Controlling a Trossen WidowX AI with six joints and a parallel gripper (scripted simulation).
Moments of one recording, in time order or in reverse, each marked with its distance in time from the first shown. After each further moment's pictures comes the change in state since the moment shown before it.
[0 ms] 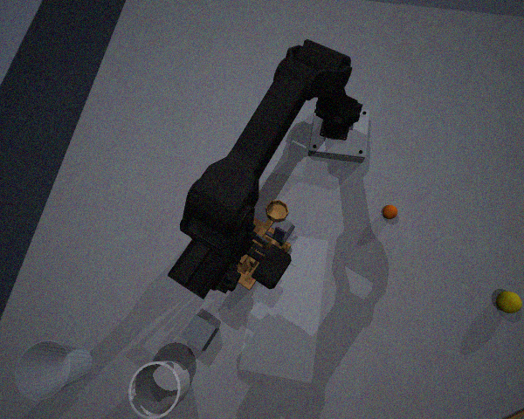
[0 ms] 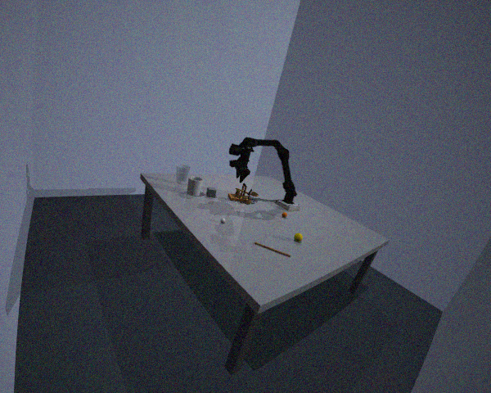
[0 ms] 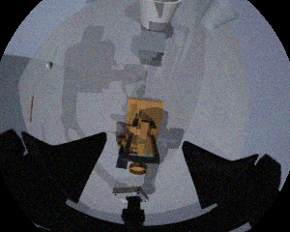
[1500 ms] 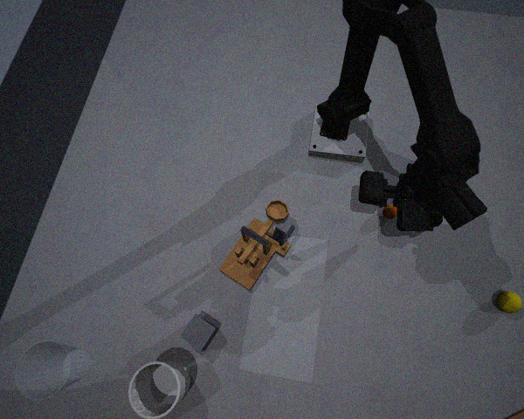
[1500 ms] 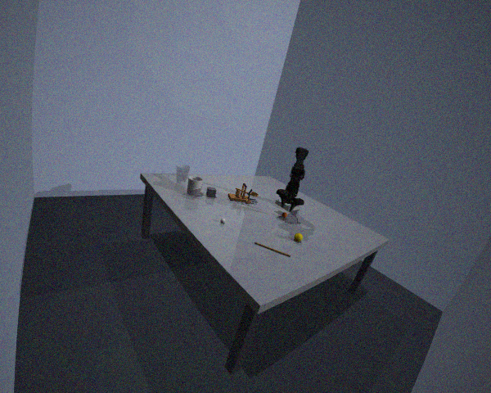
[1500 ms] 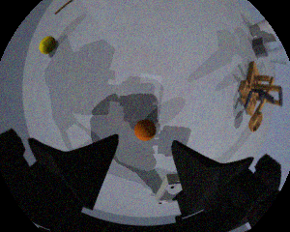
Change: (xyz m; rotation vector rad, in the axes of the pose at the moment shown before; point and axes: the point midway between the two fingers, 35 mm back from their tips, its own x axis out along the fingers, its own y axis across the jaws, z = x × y) arm 0.069 0.213 -0.281 -0.417 0.037 0.036
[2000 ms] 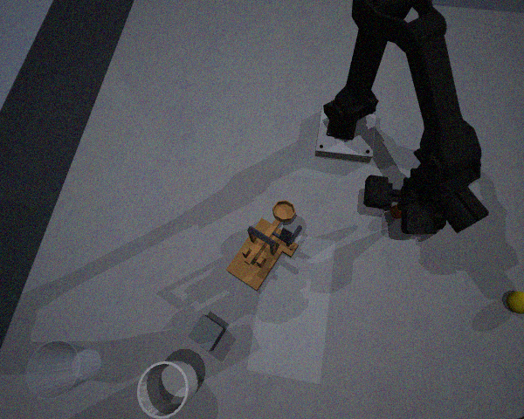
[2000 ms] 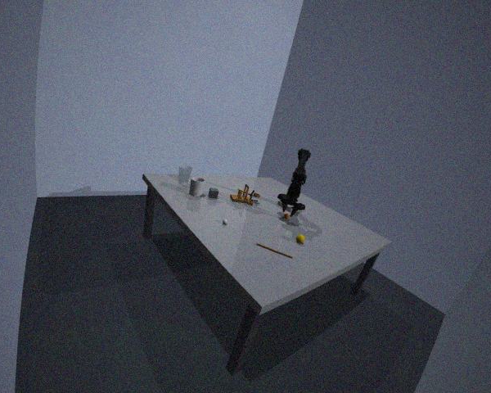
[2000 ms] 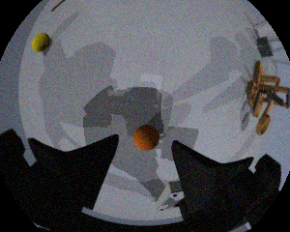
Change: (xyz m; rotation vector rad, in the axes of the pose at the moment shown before) arm 0.023 0.001 0.000 -0.001 -0.001 0.001
